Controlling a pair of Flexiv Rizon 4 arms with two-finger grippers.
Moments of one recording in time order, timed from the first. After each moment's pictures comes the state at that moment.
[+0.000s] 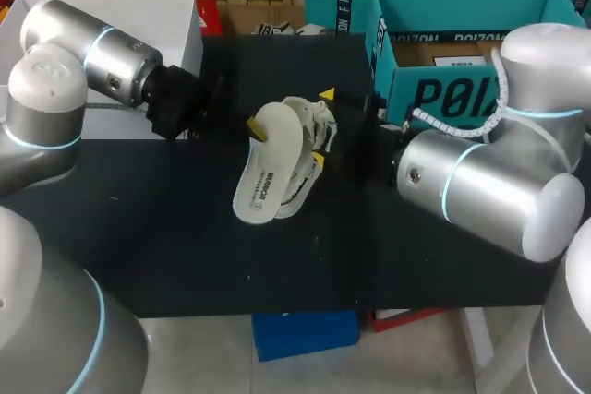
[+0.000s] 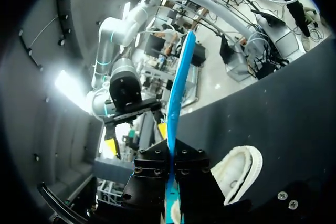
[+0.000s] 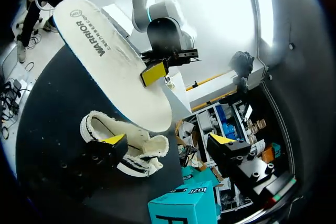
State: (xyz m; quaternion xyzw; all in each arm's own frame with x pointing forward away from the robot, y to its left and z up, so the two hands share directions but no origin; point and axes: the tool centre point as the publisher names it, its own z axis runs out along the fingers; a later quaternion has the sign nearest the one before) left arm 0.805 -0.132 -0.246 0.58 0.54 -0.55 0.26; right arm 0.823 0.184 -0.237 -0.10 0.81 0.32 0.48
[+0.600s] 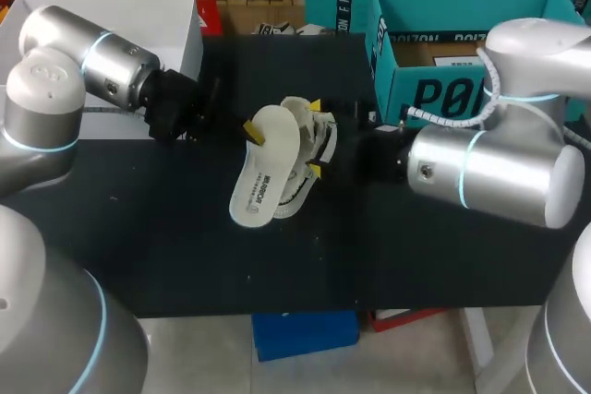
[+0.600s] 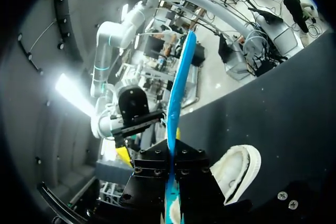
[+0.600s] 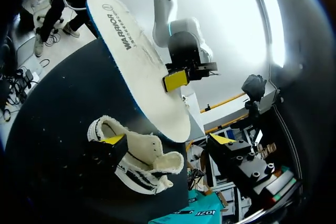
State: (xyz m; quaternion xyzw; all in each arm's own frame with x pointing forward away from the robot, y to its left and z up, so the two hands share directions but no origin) left arm 0.805 -0.128 -0.252 0.59 0.53 -0.55 0.26; right arm 0.823 0.200 -0.267 -0.20 0.80 0.37 0.43
